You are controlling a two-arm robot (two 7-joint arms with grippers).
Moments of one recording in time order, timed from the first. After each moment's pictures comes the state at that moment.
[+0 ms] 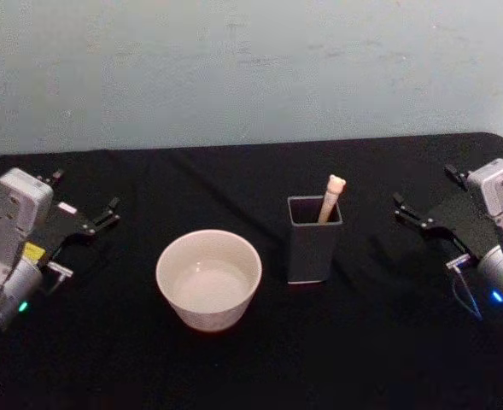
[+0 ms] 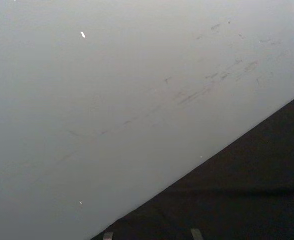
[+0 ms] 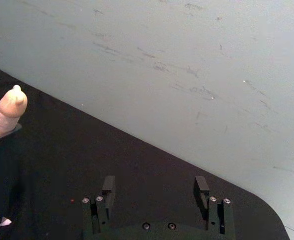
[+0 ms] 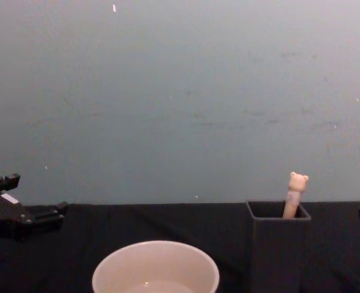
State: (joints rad) left arm -0.20 0.60 0.45 -1.41 -0.25 -0.12 0.03; right arm 0.20 0.60 -0.45 -1.41 0.25 -0.12 -0.03
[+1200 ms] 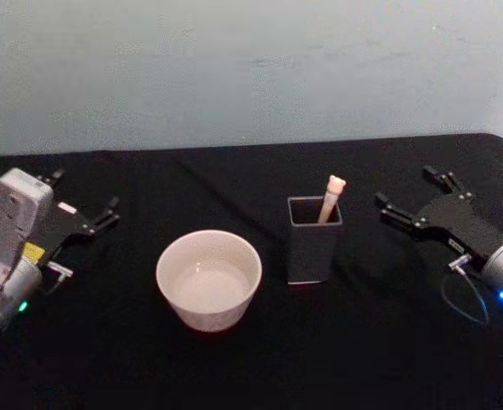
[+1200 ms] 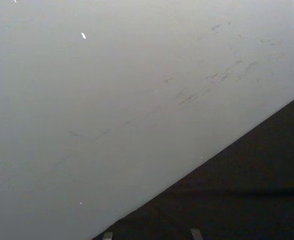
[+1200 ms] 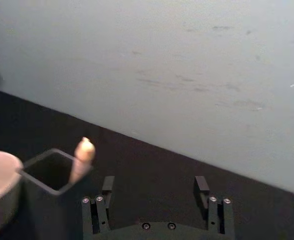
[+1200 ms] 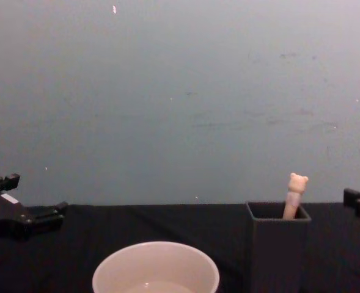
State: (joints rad) left arm -0.20 0.60 0.45 -1.41 -0.25 -0.12 0.03; right arm 0.14 0.61 -0.36 -1.50 0.49 -0.11 0.23
